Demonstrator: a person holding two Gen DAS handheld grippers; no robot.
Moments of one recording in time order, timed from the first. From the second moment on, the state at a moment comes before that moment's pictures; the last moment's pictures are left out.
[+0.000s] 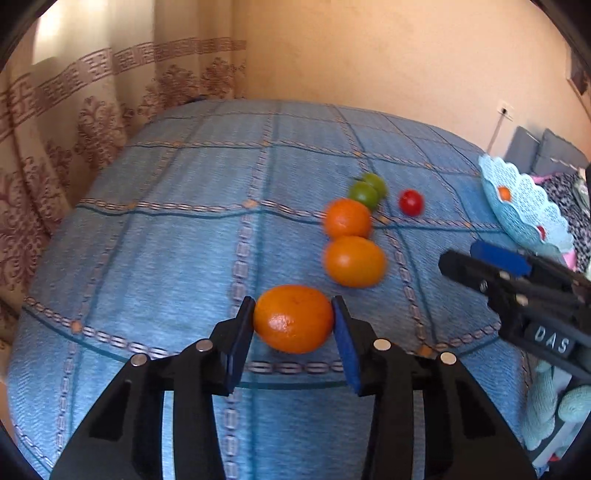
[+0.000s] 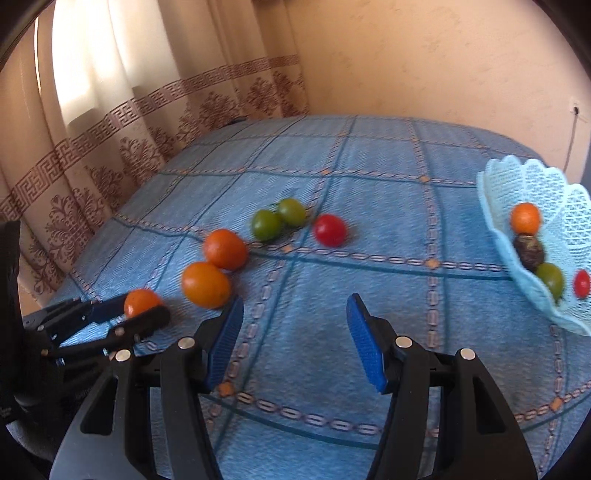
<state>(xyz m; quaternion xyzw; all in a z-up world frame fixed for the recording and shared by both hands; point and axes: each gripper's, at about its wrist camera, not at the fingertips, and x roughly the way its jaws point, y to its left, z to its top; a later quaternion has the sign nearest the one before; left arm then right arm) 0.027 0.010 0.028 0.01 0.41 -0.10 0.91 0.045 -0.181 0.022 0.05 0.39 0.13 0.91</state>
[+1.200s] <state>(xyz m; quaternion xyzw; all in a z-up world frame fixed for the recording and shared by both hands) 0.045 0.055 0.027 -0.01 0.40 -0.04 0.91 0.084 -0.102 0.000 -0.01 0.41 0.19 0.89</state>
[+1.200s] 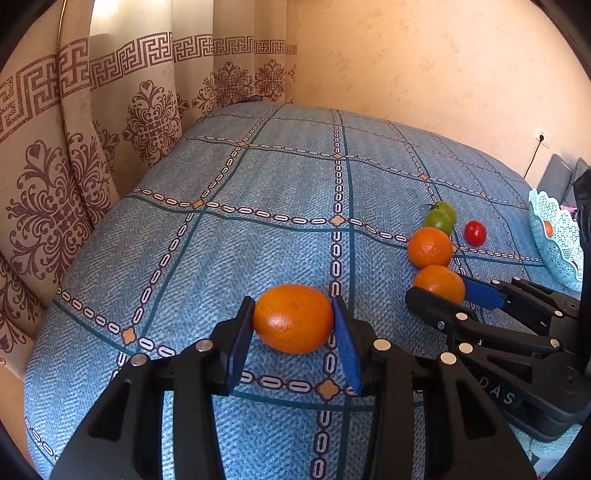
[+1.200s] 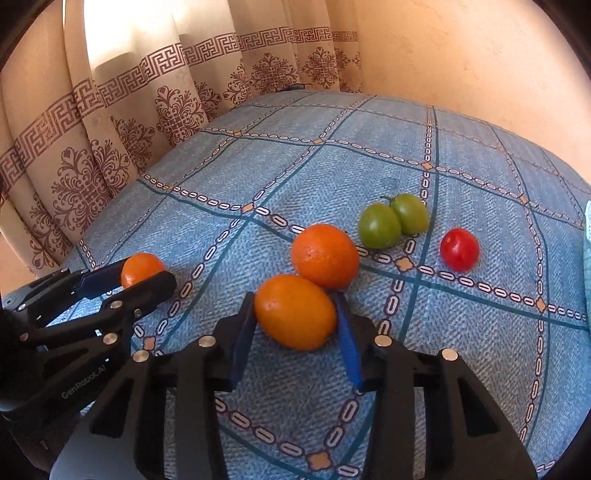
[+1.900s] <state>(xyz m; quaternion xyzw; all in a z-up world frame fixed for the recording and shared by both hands) 0.037 0.034 0.031 0.01 0.39 -0.05 0.92 0.054 -0.133 0.016 0.04 0.39 0.17 0.90</state>
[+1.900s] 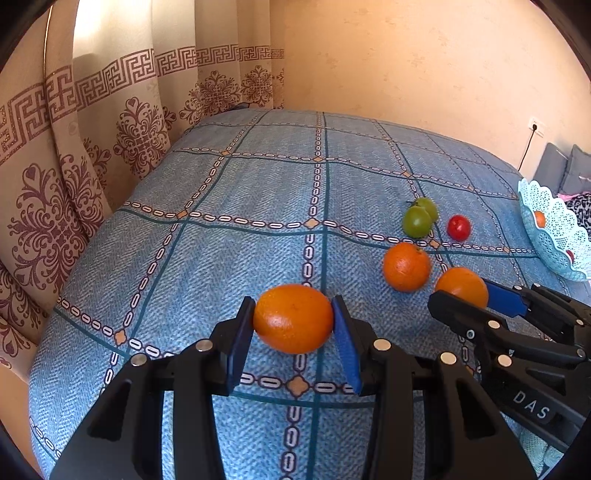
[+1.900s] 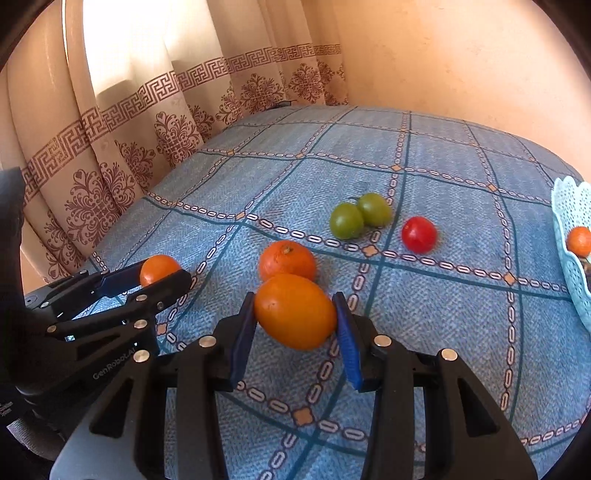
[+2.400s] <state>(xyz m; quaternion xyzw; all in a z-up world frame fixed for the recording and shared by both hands) 0.027 0.013 0.038 0.03 0.39 -0.06 0.92 0.039 -0.164 0.015 0.07 0.39 0.15 0.91</state>
